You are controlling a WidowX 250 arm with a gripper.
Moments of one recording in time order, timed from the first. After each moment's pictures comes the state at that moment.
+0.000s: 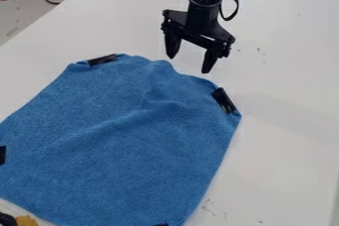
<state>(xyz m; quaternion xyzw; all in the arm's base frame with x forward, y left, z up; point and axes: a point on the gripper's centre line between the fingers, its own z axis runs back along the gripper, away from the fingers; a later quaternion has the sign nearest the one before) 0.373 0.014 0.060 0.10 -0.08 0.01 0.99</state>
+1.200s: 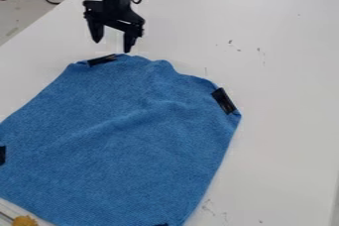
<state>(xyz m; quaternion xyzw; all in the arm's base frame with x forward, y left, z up) 0.376 0.183 0.036 0.12 -0.07 0.10 0.99</state>
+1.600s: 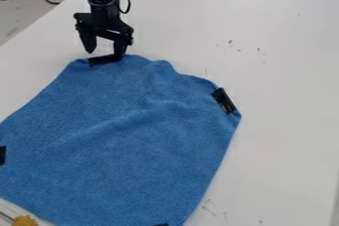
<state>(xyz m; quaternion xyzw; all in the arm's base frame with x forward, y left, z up) 0.373 0.193 0.013 0.09 -0.06 0.10 0.99</state>
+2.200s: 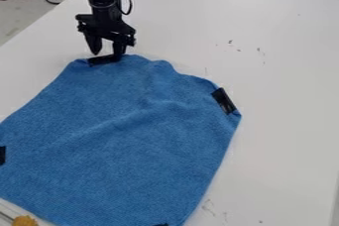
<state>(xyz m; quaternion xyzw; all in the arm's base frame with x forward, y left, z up) 0.367 0.188 0.006 0.09 -0.06 0.10 0.99</state>
